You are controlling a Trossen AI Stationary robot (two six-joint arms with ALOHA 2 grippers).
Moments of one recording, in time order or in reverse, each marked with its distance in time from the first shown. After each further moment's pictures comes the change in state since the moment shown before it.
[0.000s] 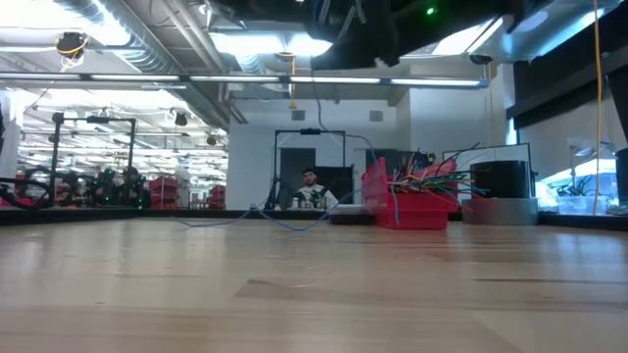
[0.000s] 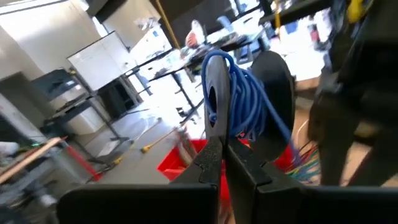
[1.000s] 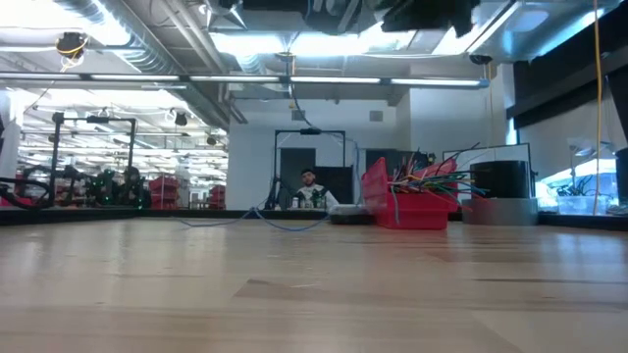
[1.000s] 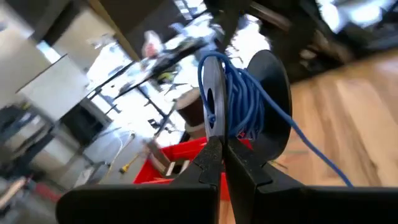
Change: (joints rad) left arm -0.059 -0.055 0.001 -0.154 0.128 0.073; right arm 0.178 -0.276 0.000 -0.372 0.468 -0.284
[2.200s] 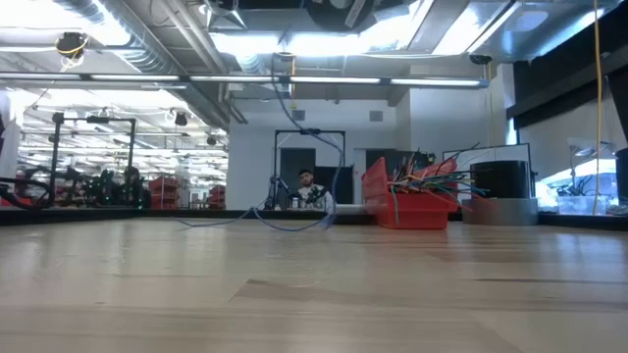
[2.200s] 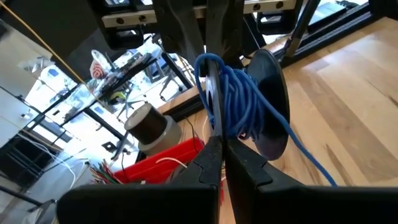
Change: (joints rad) left arm 0.022 0.000 -0.001 -0.056 0.260 0.028; right arm -0.169 -0.037 0.000 0.124 -0.752 0.088
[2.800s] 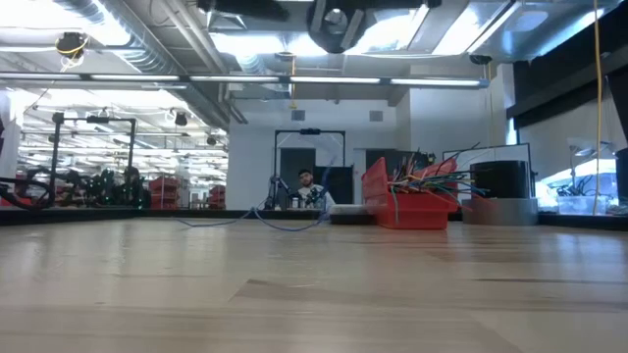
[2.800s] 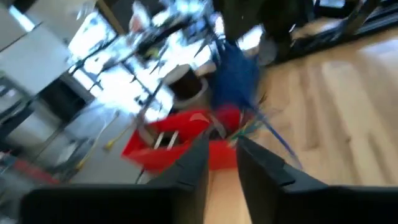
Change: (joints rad) left arm -0.036 -0.079 0.002 -0.165 -0.259 -0.178; right arm 0.008 0.008 -0.001 0.003 0.250 0.022
